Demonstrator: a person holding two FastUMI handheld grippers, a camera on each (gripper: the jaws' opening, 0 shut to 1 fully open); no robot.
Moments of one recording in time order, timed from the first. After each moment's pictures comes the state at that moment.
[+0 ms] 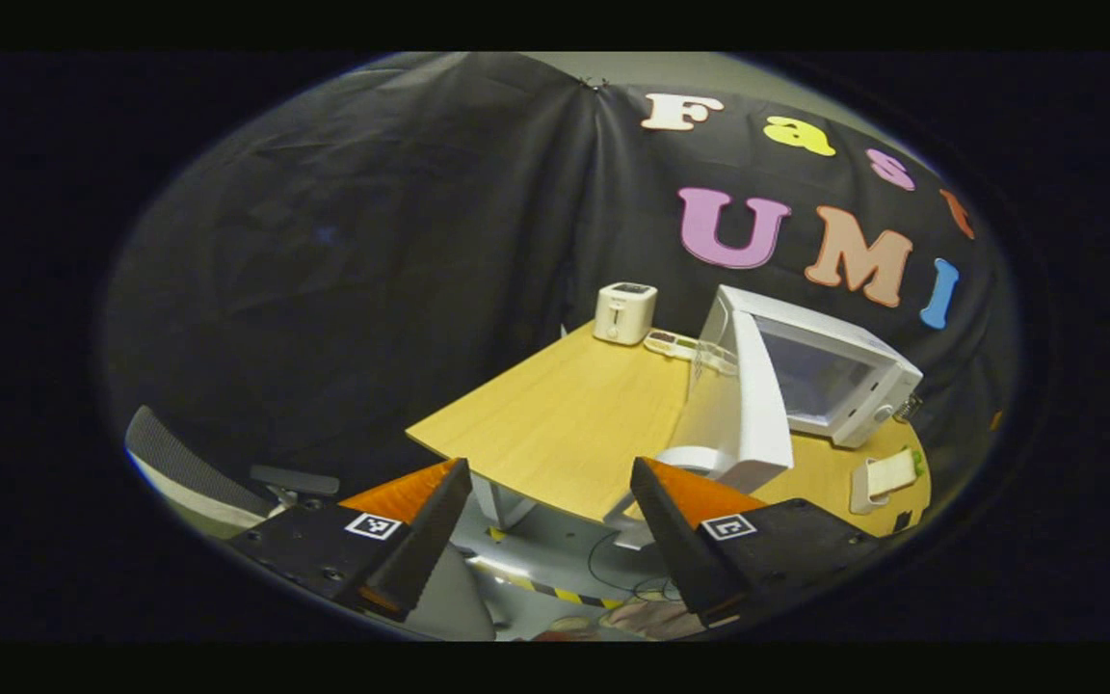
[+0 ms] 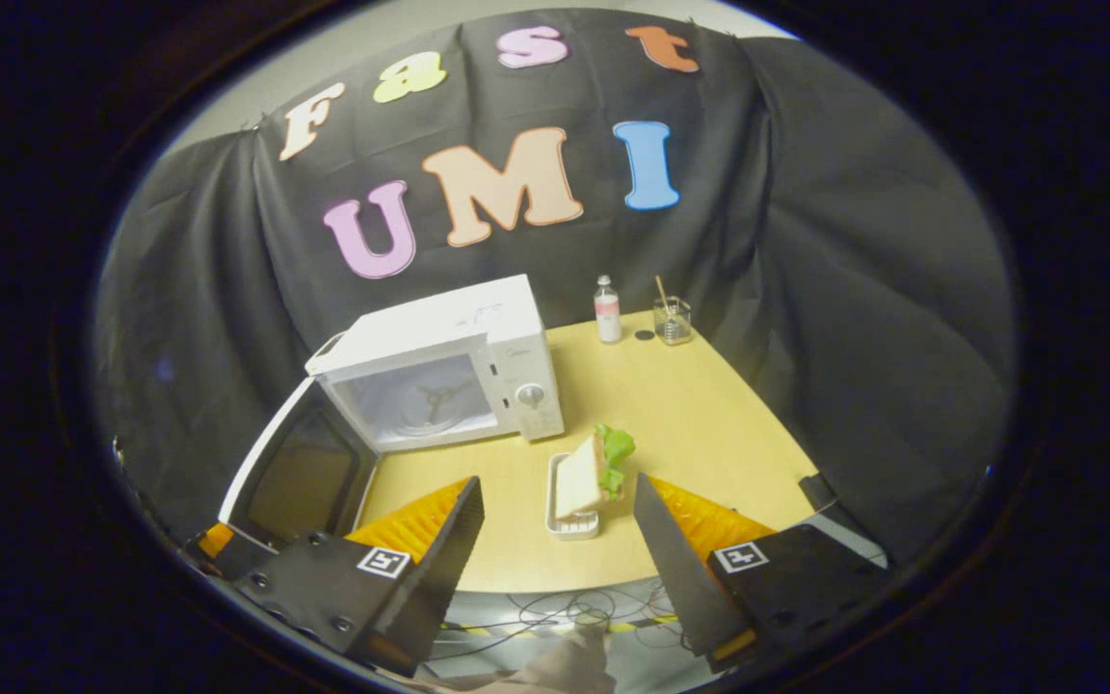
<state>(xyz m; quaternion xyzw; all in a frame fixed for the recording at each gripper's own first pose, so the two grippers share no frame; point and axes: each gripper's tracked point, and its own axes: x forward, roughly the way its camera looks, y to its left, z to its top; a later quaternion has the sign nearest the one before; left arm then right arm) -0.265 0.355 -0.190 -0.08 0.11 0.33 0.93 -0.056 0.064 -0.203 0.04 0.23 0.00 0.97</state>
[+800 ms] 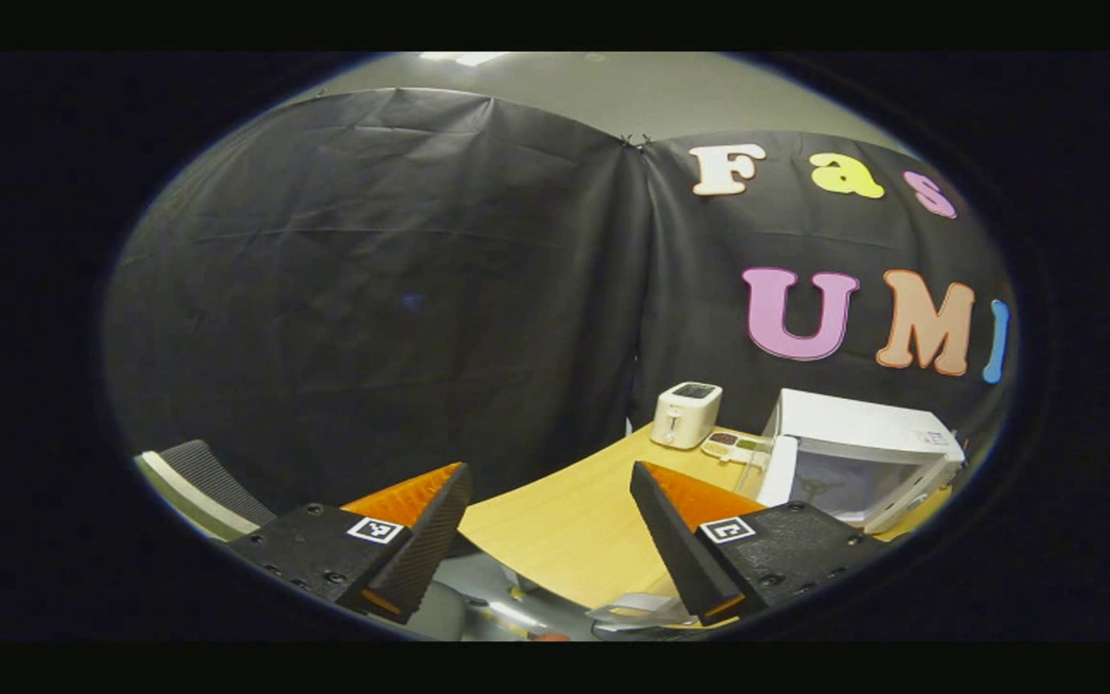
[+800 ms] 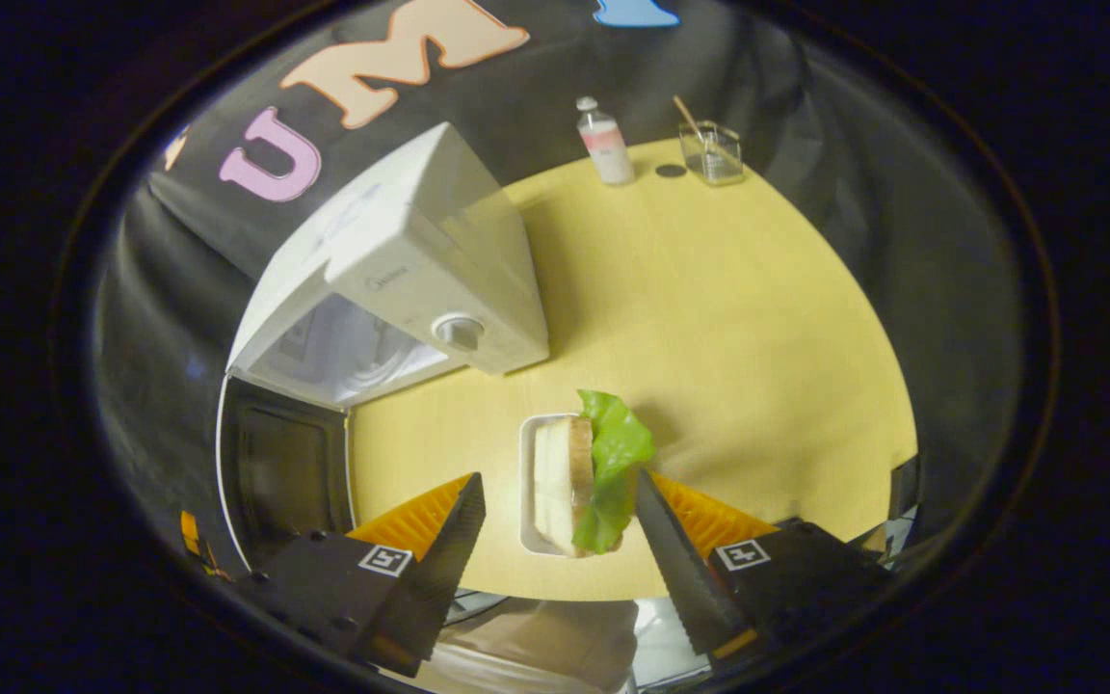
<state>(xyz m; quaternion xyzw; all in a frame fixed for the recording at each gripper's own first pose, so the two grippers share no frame) -0.208 0.366 -0.082 -0.03 -0.01 0.45 0.89 0.089 0.020 -0.348 0.09 0.53 0.04 0.84</state>
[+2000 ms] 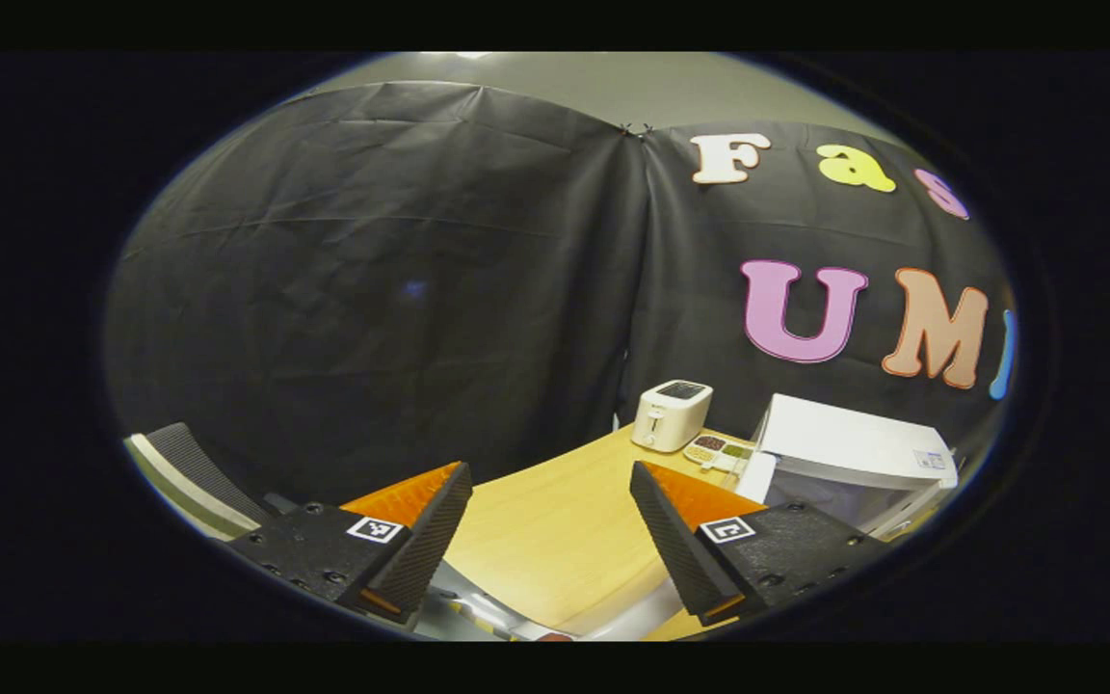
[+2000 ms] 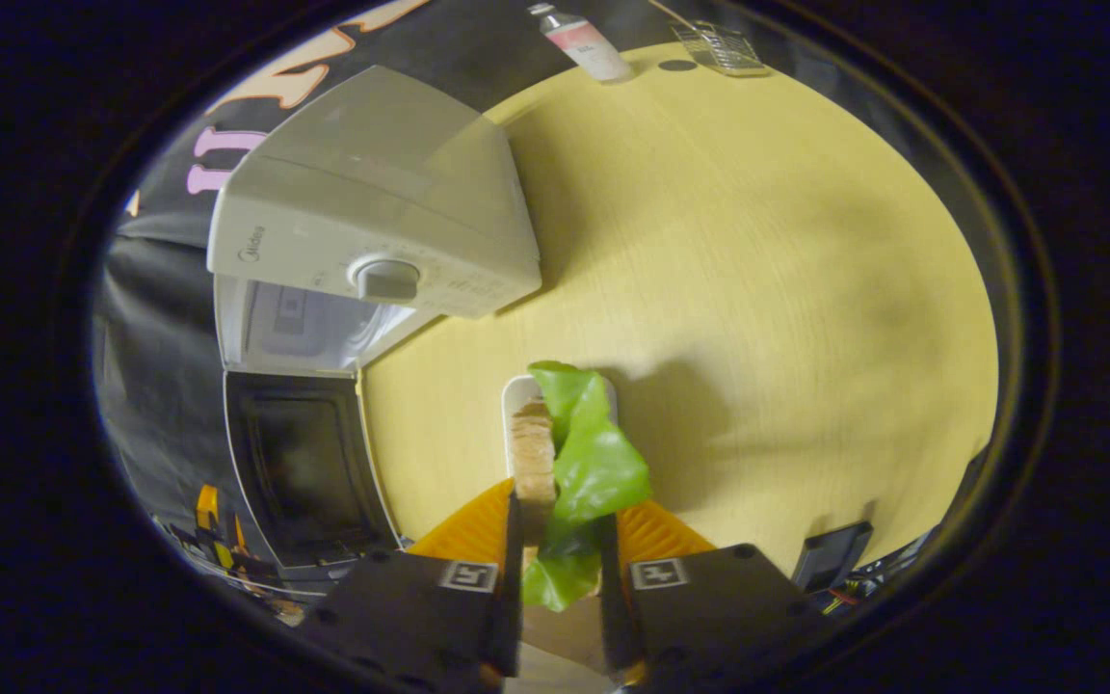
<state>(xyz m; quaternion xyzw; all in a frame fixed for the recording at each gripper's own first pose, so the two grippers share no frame) -0.153 0.367 -0.094 -0.06 0.00 0.45 0.89 0.092 0.029 -0.404 0.17 0.61 0.09 0.77</state>
